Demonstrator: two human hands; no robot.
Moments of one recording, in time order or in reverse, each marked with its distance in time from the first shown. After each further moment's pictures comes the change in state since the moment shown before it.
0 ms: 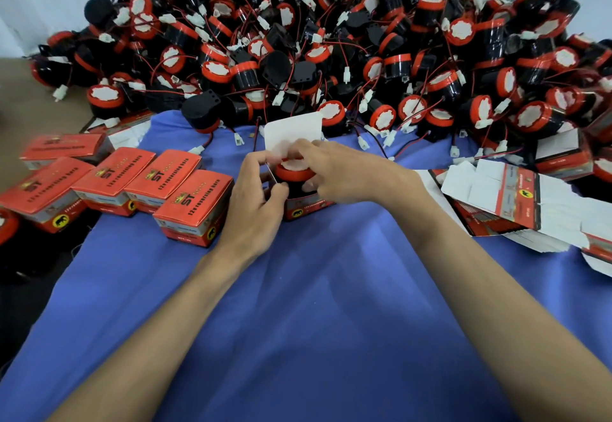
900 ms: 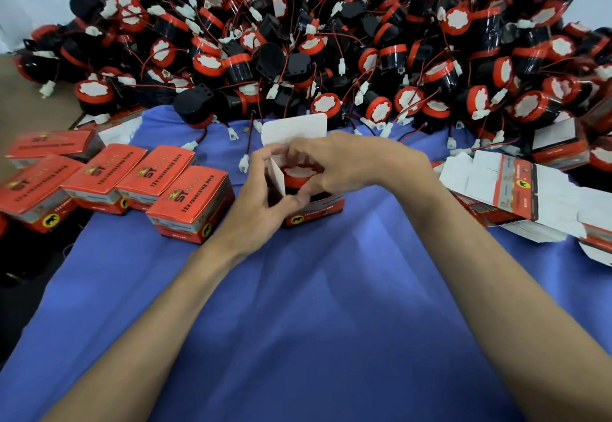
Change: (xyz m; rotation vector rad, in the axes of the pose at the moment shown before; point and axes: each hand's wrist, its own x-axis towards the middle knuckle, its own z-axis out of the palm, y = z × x) left_hand -0.002 0.001 -0.005 -0.154 -0.310 -0.059; right_hand -0.007 0.002 -0.013 -0.038 -0.085 0.043
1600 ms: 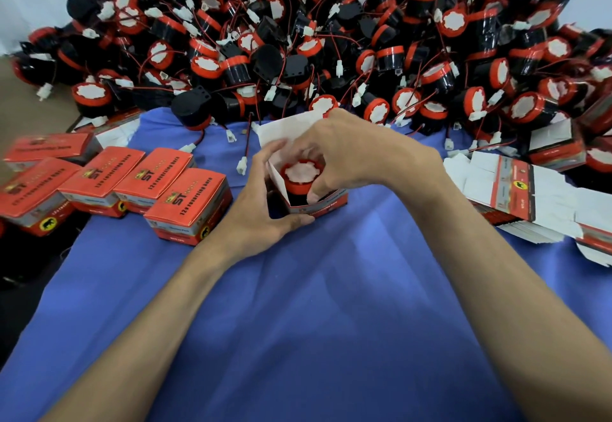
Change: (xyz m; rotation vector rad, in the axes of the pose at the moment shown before) left_hand 0.006 -0.010 -0.004 0.153 -0.057 0.013; right_hand -0.015 -0.005 -0.011 -0.106 0.210 -0.091
